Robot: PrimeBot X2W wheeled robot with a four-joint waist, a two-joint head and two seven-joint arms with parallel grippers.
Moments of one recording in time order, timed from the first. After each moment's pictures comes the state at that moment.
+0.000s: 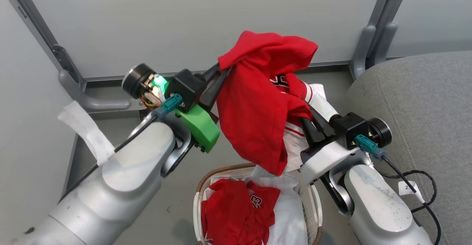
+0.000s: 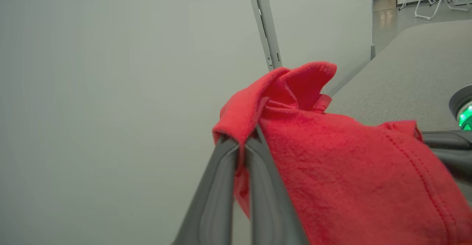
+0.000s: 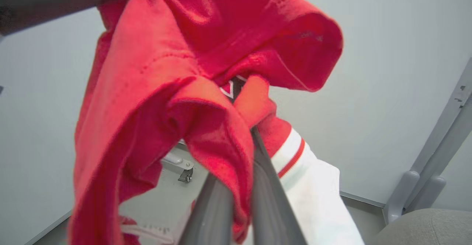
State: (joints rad) left arm -0.87 0.28 -0.99 0.48 -0.58 -0.05 -0.25; right arm -0.44 -0.05 0.34 0.39 0.18 0.13 -0.26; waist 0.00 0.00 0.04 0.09
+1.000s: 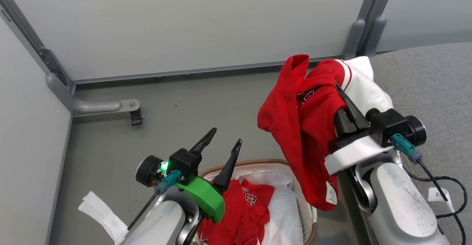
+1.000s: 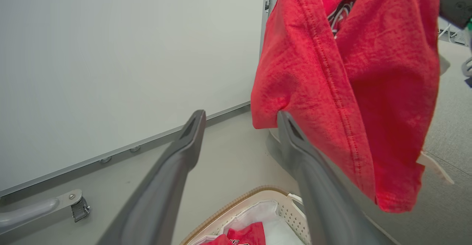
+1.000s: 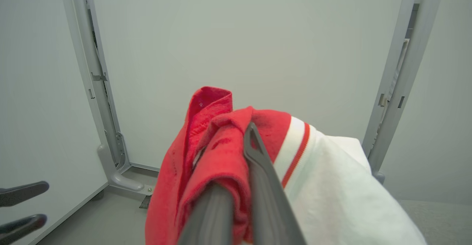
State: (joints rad) left arm -0.40 0.14 -0.70 0.47 -0.44 -0.09 -0.26; right arm -0.37 -0.05 0.17 0.25 0.12 0.13 -0.26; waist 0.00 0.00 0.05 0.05
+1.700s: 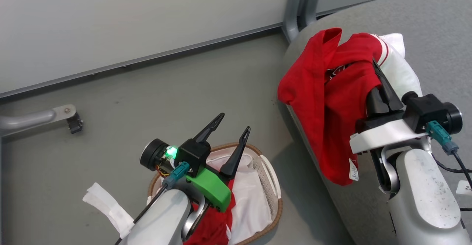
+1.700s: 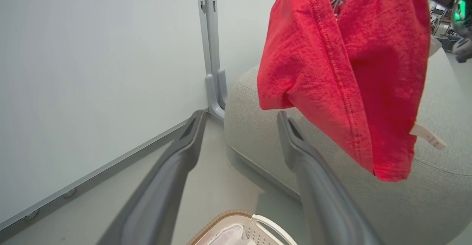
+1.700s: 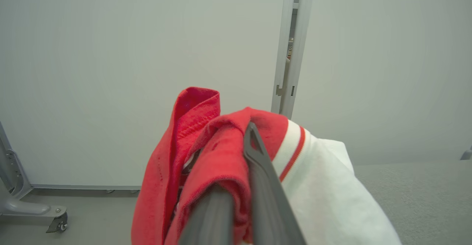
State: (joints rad) left arm -0.43 0.11 -0.65 0.43 -0.32 -0.13 -0.26; right arm -0.39 -0.05 0.03 0.18 0.08 0.13 -0.26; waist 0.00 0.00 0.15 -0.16
